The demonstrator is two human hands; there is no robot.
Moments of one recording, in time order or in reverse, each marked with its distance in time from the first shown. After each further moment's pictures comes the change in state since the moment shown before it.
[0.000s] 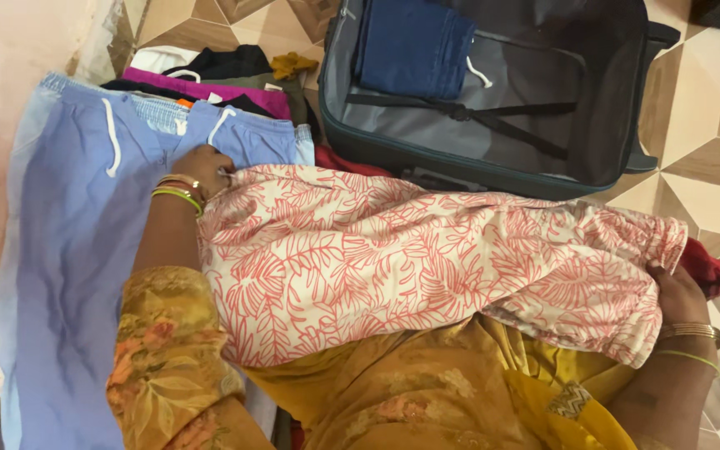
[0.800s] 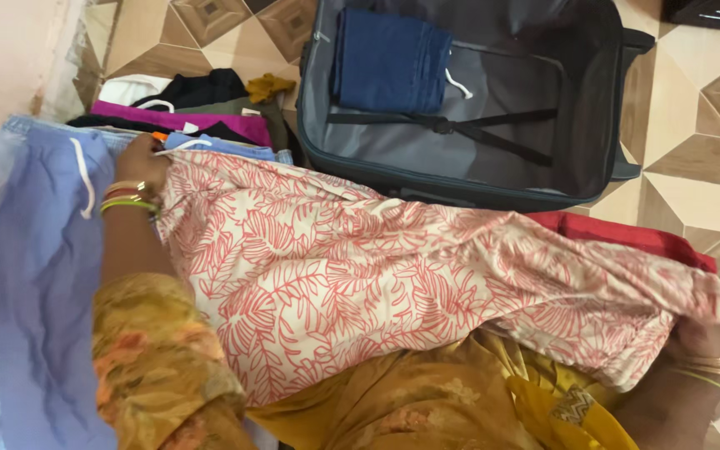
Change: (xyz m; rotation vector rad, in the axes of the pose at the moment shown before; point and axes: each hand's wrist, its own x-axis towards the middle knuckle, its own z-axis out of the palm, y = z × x) left_hand 0.032 -0.060 -0.026 -0.306 0.415 -0.233; right_hand -0.051 -0.022 -0.008 0.196 0.000 -0.045
